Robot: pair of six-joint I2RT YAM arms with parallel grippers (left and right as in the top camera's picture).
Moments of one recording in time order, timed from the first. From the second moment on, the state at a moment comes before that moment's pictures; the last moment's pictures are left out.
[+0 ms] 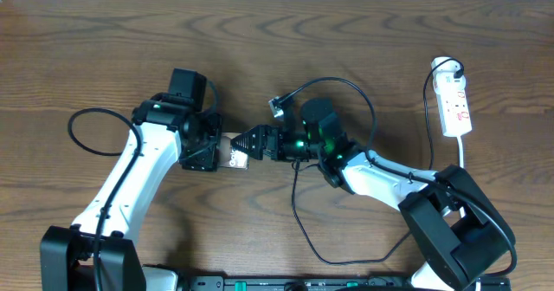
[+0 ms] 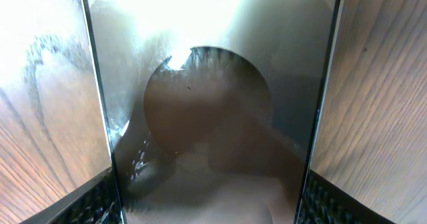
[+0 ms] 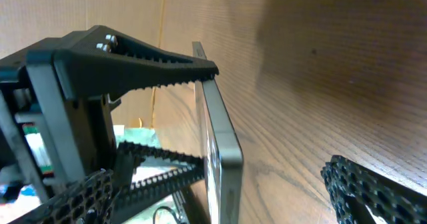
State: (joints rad) left arm -0.19 1.52 1.07 -0.91 0.18 -1.65; right arm 0.64 1.79 0.83 0.48 -0.73 0.97
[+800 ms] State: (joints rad) left arm -0.23 1.52 1.07 -0.86 0.29 -1.70; right arm 0.68 1.79 0.83 0.48 -0.68 0.98
